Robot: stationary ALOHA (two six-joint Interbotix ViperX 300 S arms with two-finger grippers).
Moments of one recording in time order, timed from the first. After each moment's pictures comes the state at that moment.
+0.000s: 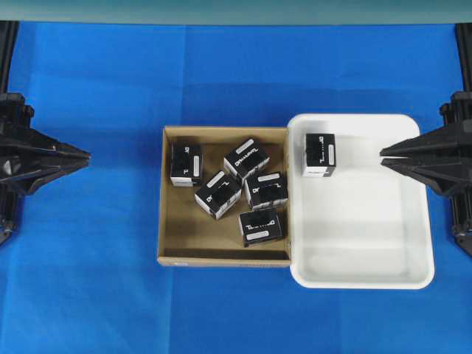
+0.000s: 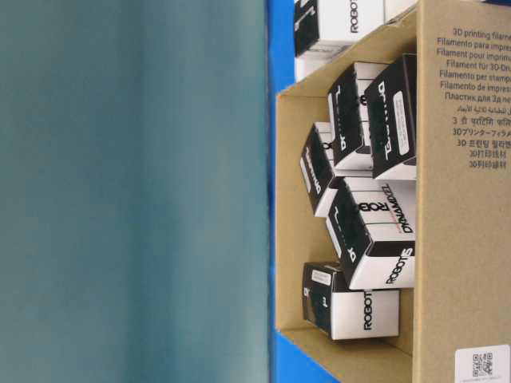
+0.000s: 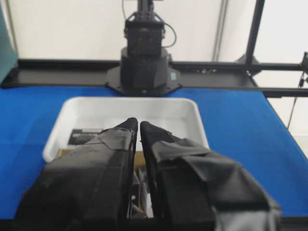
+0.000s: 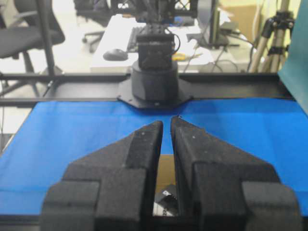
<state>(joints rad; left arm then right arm) 0.00 -0.97 1.17 0.00 -0.29 0.00 0.00 -0.96 1.16 0.00 -0.29 0.00</state>
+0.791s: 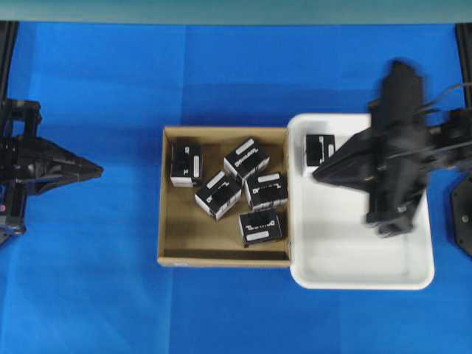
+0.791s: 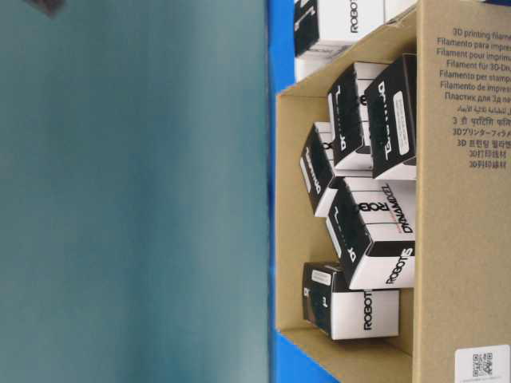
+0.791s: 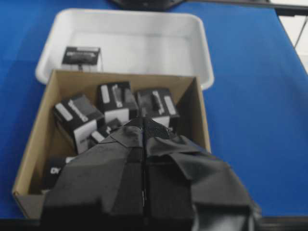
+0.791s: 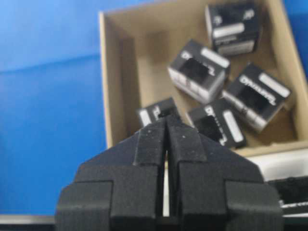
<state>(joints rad) 0.00 -0.93 1.08 0.01 0.05 -0.05 -0.01 -0.48 0.63 0.12 0.53 0.10</state>
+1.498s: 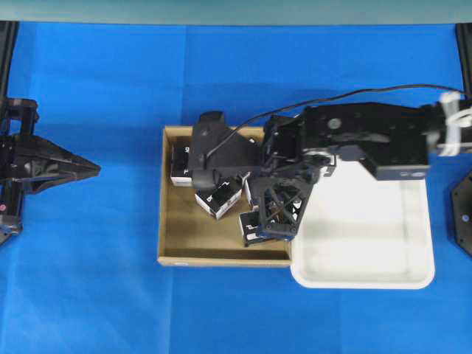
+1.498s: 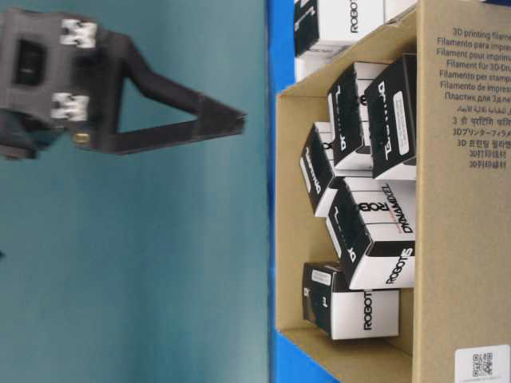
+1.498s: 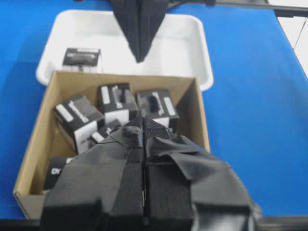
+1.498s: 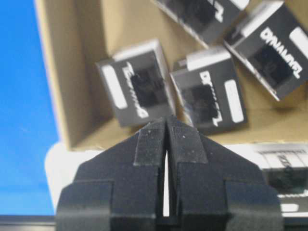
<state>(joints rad) 0.00 -0.94 1.08 0.01 0.06 -0.05 -0.03 0.13 0.12 0.07 1.11 -0.01</state>
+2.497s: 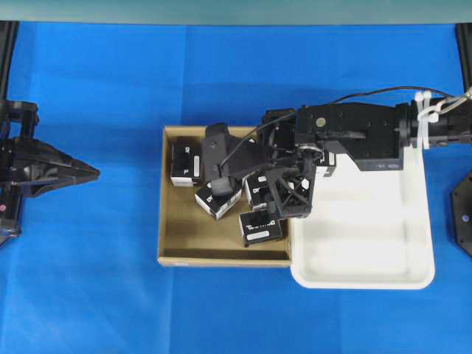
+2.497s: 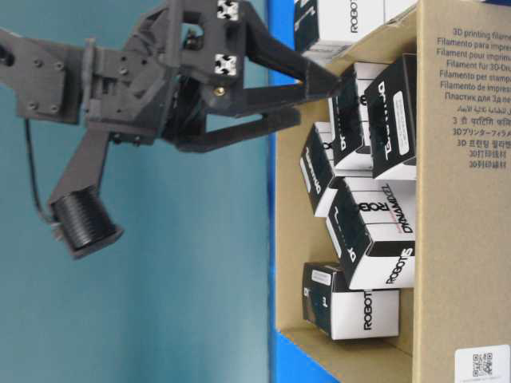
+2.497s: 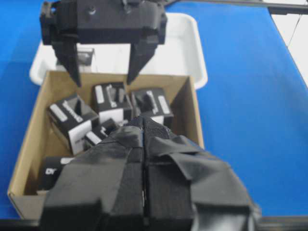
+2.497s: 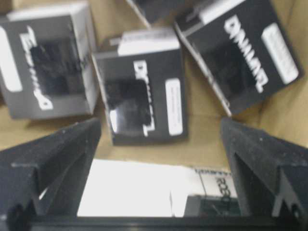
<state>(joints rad) -0.01 -0.94 1.08 0.01 0.06 -0.05 -0.11 0.18 0.27 0.02 0.96 -0.26</state>
